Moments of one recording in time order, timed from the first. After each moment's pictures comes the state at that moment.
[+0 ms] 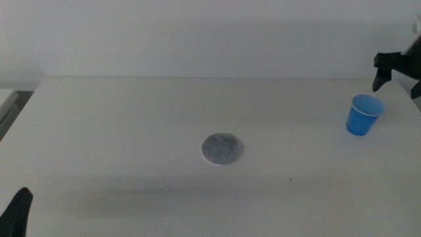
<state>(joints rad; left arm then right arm) -0.10 0.00 0.00 0.09 0.09 -0.07 -0.11 2.05 -1.83 0.05 1.11 0.11</state>
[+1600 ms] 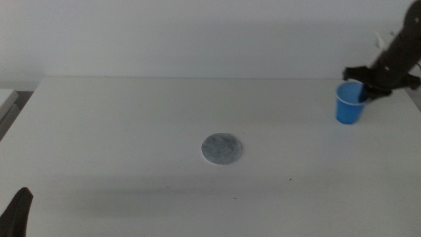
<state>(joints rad) -0.10 0.00 0.00 0.09 0.09 -0.07 -0.02 2.13 -1.83 0.07 1.06 0.09</state>
